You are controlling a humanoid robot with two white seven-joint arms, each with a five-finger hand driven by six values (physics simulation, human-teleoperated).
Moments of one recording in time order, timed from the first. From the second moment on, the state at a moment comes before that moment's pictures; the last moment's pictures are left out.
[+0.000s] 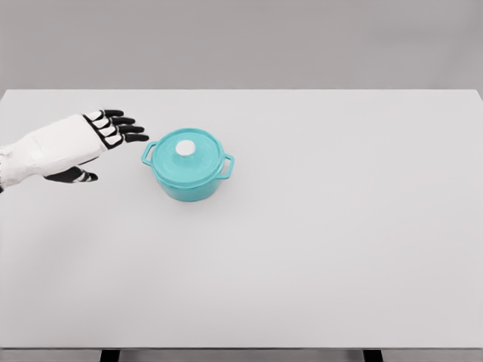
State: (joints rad) left arm -0.37 0.97 -0.43 -1.68 -0.48 -0.58 -0.20; right arm 0.02 0.00 0.71 -0.06 0.24 -0.04 0.08
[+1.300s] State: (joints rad) left arm -1.02 0.66 -0.95 -1.42 -0.45 -0.61 -0.61; right arm 0.02 0.00 0.71 -0.06 0.24 -0.04 0.08
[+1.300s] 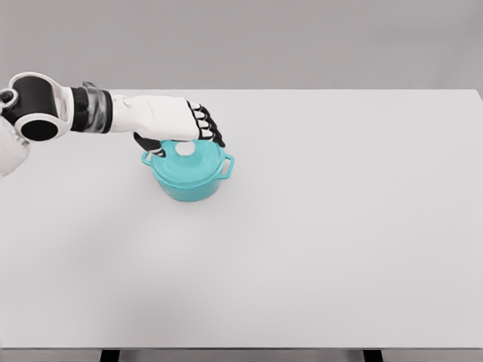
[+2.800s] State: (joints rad) left arm -1.02 0.63 -0.99 -1.34 -0.45 -0.61 -0.61; right arm 0.02 0.00 0.71 -0.06 0.24 -0.04 0.08
